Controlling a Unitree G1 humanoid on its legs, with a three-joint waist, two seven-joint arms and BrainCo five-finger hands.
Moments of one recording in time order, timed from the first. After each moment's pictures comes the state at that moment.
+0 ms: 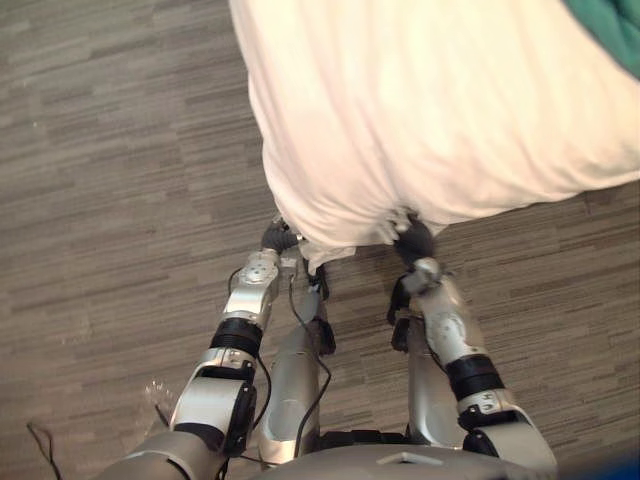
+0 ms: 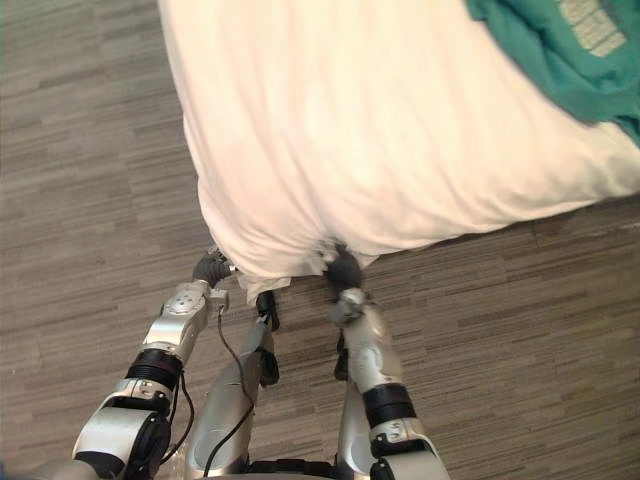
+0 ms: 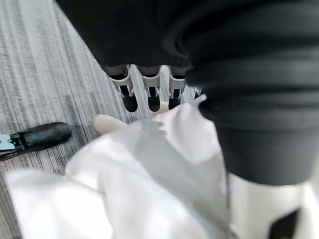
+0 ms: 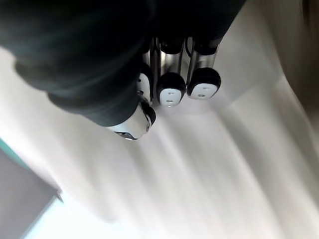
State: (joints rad) left arm -0.47 0.14 0.03 0.70 -0.10 0.14 0.02; right arm -0.23 -0.02 -0.21 0.51 0.72 -0.16 0.34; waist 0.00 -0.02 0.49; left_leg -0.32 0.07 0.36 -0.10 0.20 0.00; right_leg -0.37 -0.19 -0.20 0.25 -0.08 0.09
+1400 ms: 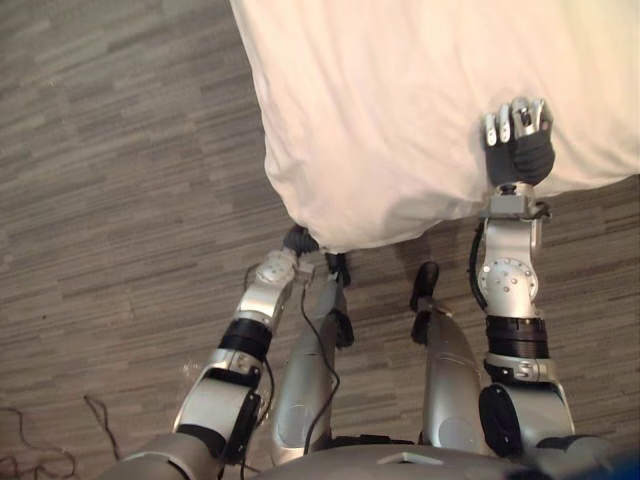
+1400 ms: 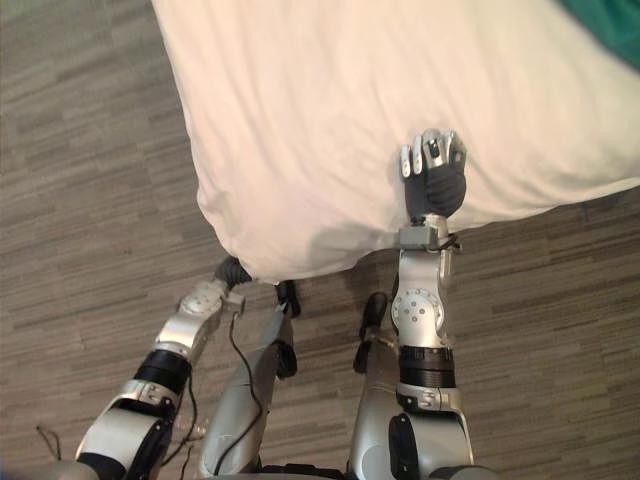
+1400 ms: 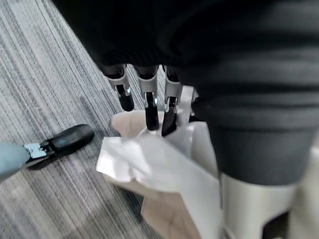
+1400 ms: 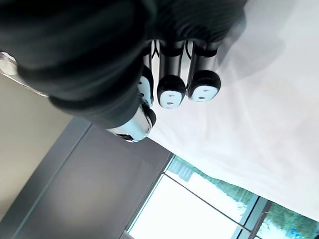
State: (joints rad) left arm -0.52 0.13 -0.07 0.51 -0.07 0.27 0.02; right arm -0.54 -0.06 -0.16 -0.03 0.97 -0.20 0.12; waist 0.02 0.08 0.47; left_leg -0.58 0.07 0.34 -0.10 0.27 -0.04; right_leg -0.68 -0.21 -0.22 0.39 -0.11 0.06
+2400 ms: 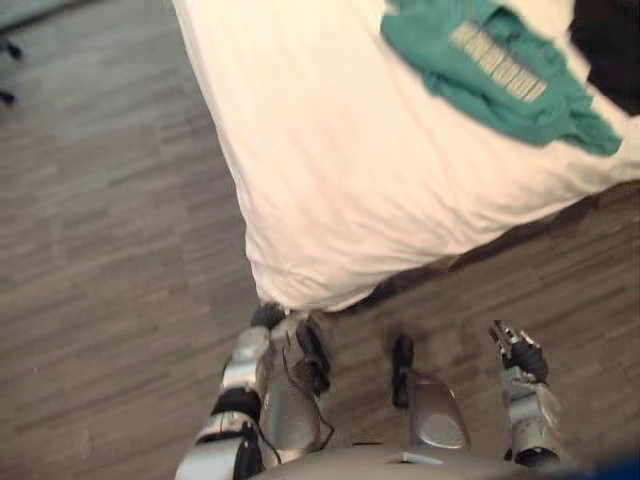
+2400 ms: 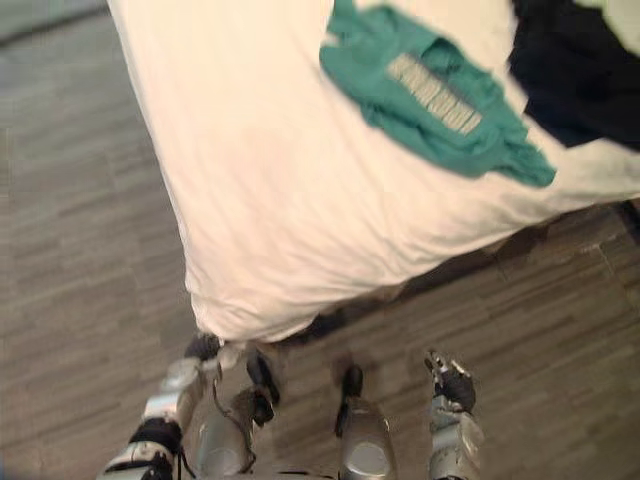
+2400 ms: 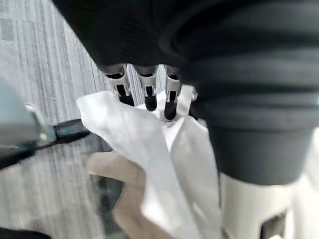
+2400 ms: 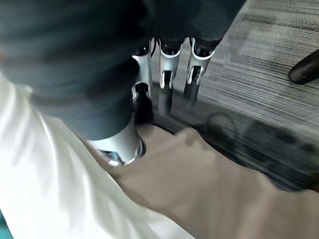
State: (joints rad) left arm -0.09 0.00 0.20 0.84 -0.05 0.05 0.03; right arm 0.09 -0.04 -0.49 0.75 0.43 -0.15 0.22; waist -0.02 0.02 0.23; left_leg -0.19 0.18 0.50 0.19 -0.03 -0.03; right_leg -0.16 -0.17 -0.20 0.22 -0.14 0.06
